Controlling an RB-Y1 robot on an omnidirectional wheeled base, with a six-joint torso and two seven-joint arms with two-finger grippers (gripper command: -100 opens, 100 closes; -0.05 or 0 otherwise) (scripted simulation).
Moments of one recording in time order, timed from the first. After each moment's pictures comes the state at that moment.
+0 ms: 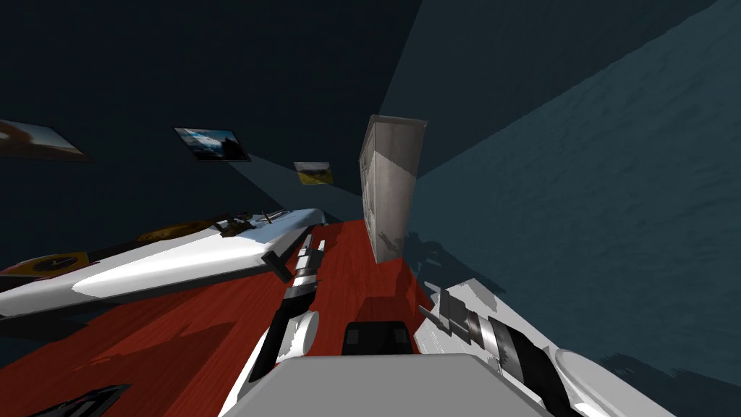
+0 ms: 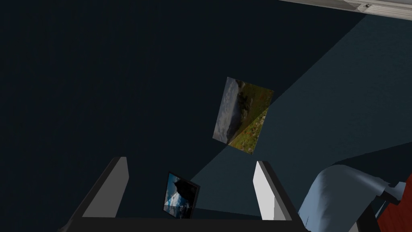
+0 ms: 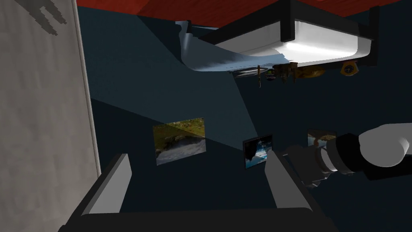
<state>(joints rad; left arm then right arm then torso) 0.52 0.00 -0.04 -2.20 0.04 -0.36 0.09 0.80 -0.81 -0.03 -2.13 1.03 -0.66 0.01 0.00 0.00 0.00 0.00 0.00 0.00</state>
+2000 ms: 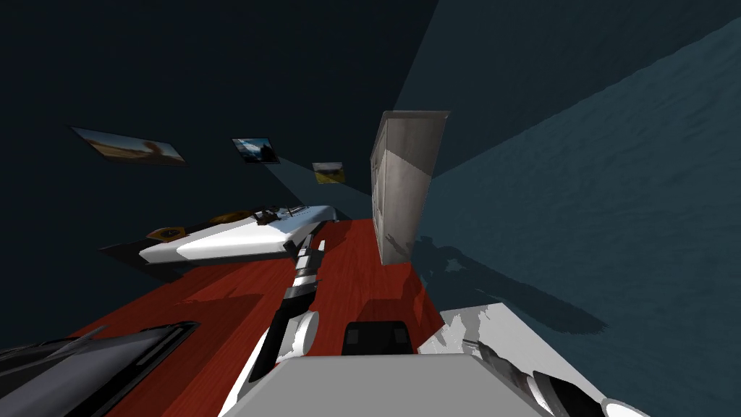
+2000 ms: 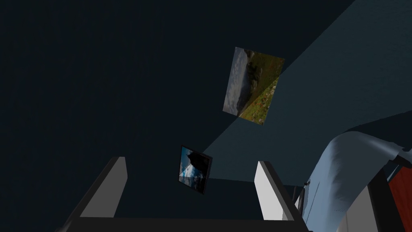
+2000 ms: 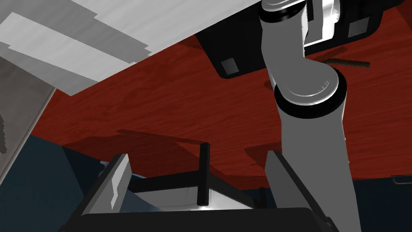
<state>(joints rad) 0.52 0.00 -0.04 -2.20 0.04 -0.36 0.09 0.92 -1.06 0.04 -1.98 1.59 -0.67 -0.06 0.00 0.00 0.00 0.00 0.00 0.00</state>
